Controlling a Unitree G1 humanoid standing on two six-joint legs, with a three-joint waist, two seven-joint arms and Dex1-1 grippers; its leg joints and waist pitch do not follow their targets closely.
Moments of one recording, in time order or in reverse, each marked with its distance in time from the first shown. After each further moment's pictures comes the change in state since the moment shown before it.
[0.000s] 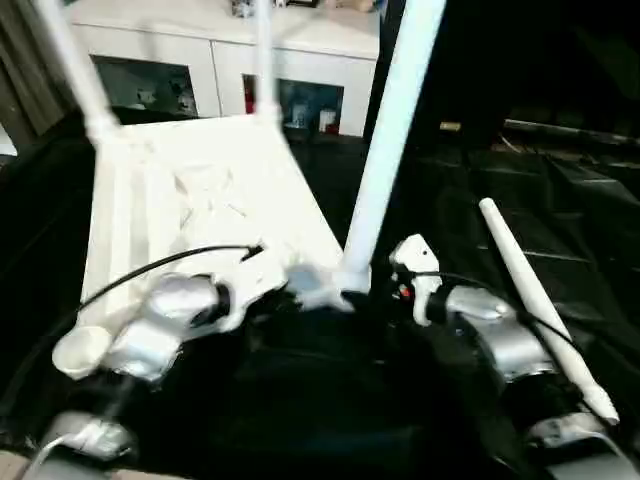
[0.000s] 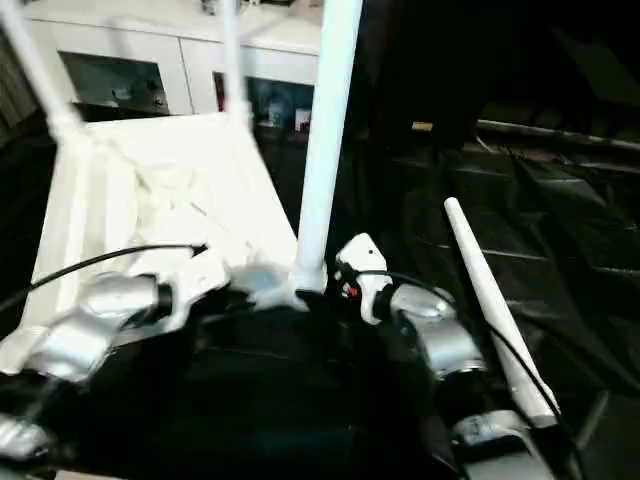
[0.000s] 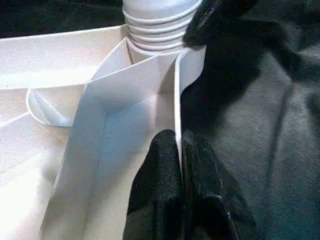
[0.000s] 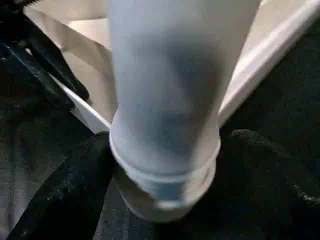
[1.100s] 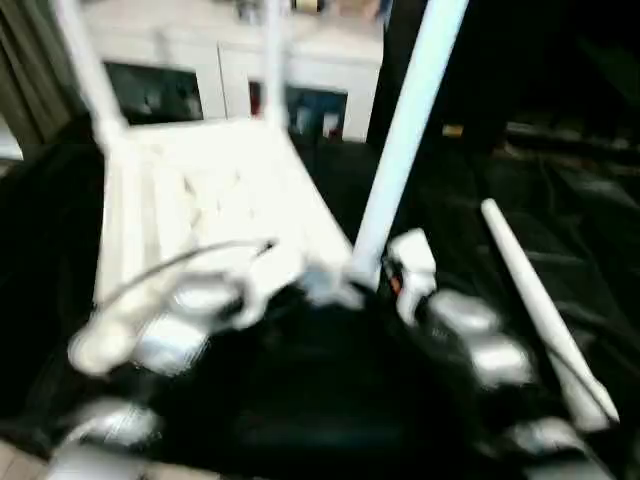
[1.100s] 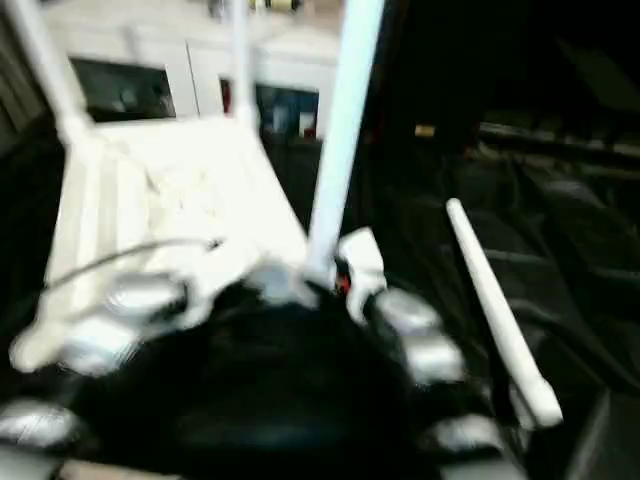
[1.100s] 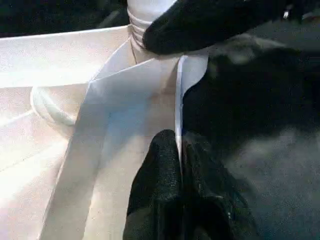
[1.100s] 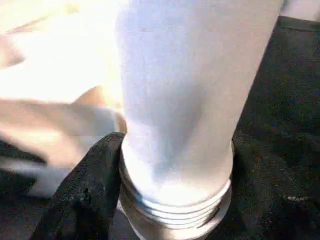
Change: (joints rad) left arm -0.135 -0.199 -0.012 0.172 0.088 0.126 0.266; right arm -0.037 0.202 -0.111 0.091 -0.038 0.051 -0.528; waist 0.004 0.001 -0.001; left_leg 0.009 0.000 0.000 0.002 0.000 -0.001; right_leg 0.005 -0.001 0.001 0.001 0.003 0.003
